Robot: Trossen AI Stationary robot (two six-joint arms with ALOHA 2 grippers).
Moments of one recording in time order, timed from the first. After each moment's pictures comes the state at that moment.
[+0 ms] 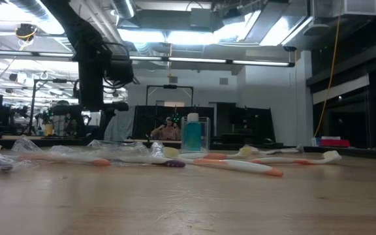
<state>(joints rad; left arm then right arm) 0.72 1.52 0.81 -0.62 -0.29 -1.48 1.09 1.28 1.84 -1.23 1.14 1.00</state>
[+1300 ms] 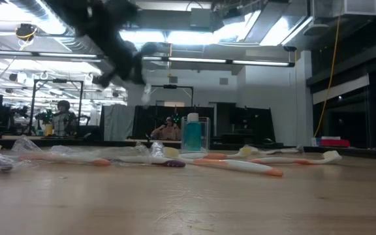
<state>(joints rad) 0.45 1.29 0.81 -0.07 -0.46 -0.99 1.27 1.31 1.85 -0.79 1.54 0.52</state>
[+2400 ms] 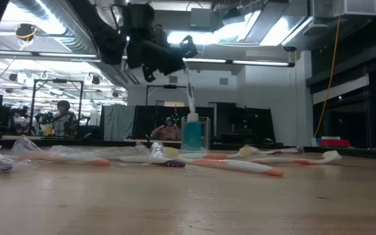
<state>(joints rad) 0.39 1.77 0.91 1.03 -0.62 -0.25 1.24 1.35 1.85 -0.69 1.57 0.59</state>
